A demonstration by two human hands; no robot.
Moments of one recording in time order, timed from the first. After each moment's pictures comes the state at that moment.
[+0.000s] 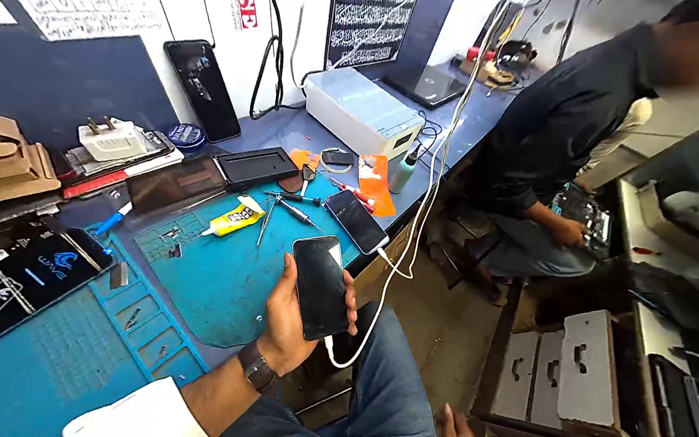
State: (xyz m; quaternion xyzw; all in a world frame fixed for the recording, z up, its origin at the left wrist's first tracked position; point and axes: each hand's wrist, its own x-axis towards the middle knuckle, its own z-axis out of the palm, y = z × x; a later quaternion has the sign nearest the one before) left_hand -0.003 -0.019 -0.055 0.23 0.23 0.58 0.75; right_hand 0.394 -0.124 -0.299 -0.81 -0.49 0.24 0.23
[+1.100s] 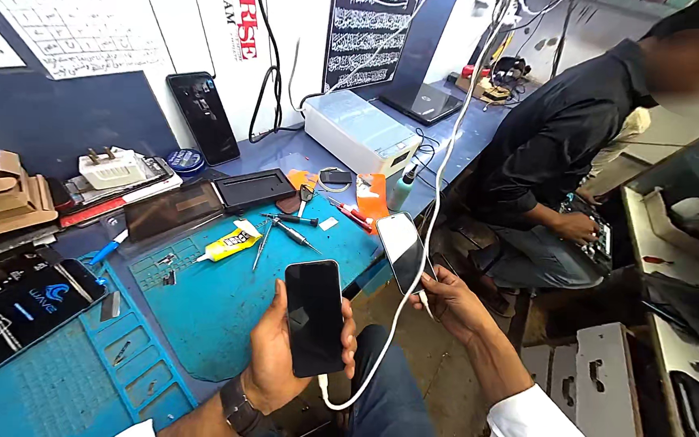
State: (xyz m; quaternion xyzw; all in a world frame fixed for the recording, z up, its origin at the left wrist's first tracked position) left_hand -0.014 -0.012 -0.072 0.23 0.05 0.55 0.80; right_hand 0.265 0.122 -0.066 -0.48 -0.40 0.68 0.39
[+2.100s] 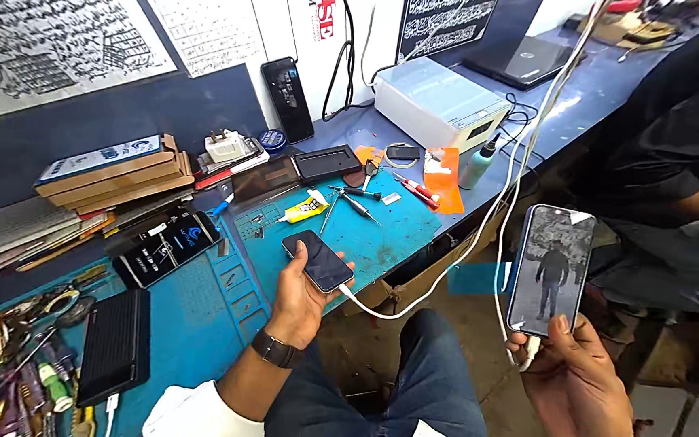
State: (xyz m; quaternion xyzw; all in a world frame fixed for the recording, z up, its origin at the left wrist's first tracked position) left_hand -0.041 -0.043 -0.037 0.05 0.46 0.70 0.54; right_hand 0.277 0.009 -0.050 -0.35 -0.32 0.65 0.59
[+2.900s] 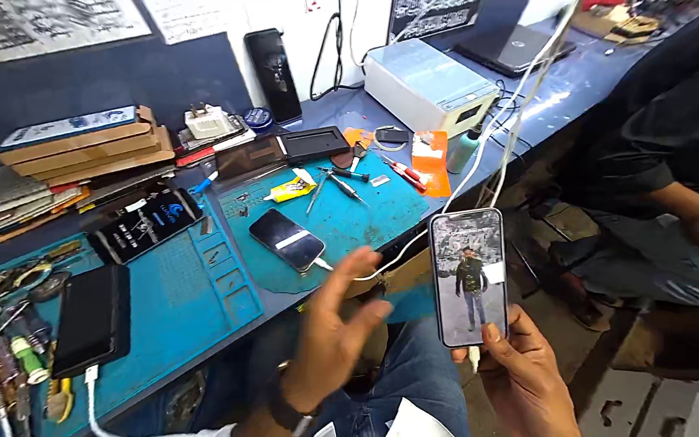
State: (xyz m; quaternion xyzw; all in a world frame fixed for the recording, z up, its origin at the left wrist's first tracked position) left_hand 0.030 -0.088 -0.046 0.51 0.52 0.61 0.30; right_hand 0.270 -0.022 -0.062 -0.26 -0.43 0.71 0.50
